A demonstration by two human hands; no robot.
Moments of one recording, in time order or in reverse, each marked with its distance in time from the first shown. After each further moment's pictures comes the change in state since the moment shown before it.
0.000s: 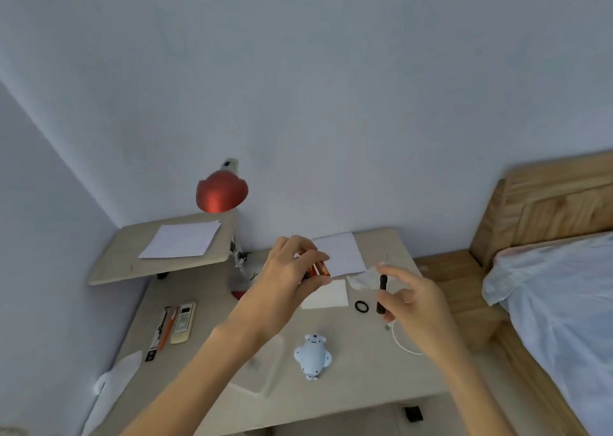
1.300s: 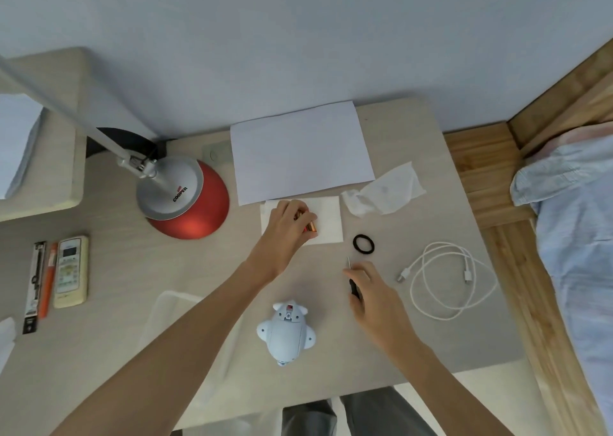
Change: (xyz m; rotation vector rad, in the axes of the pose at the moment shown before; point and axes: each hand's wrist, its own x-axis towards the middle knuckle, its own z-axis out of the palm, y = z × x) left_hand 0.015 -0.260 0.390 -0.131 -0.371 -0.213; right_hand 0.114 0.327 0.129 -0.688 -0.368 0.130
